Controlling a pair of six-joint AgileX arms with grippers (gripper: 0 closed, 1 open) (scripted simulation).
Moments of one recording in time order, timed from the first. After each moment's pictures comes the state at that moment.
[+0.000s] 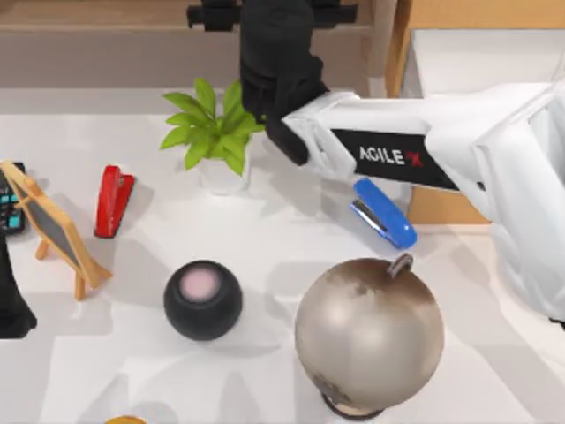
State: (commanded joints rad) left arm 0.00 0.00 0.00 0.00 0.00 0.00; right arm 0.67 2.53 1.91 0.74 0.70 -0.07
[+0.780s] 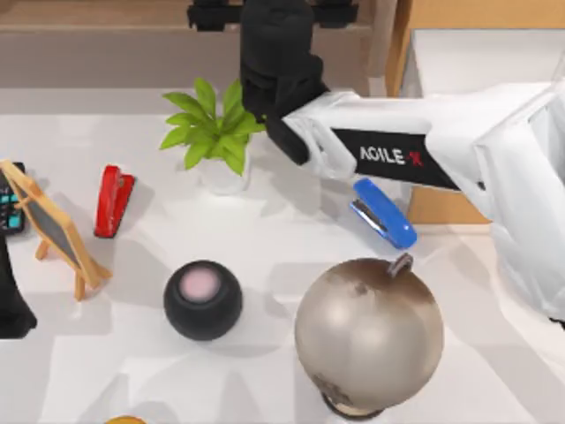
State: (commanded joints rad) left arm 0.00 0.00 0.00 0.00 0.00 0.00; right arm 0.67 2.53 1.91 0.74 0.70 -0.07
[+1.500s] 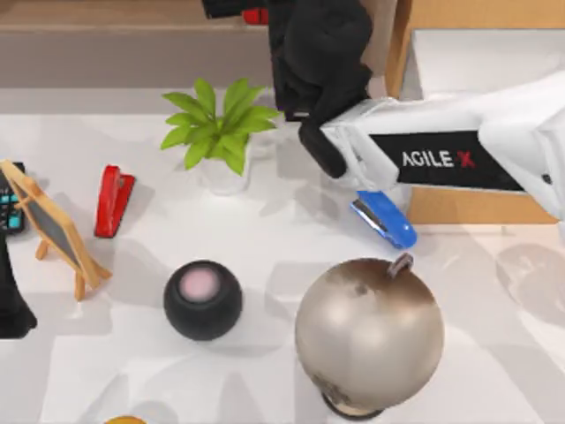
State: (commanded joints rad) left arm 0.00 0.00 0.00 0.00 0.00 0.00; right arm 0.67 2.33 1.62 1.03 0.59 -0.27
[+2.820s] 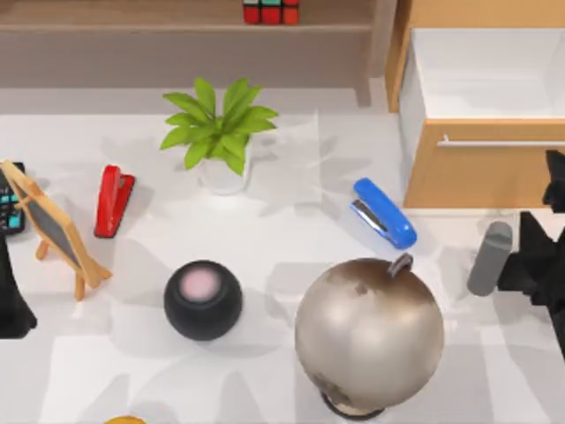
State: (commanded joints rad) left arm 0.00 0.00 0.00 0.00 0.00 0.00; right arm 0.35 1.97 0.22 1.76 0.38 -1.55
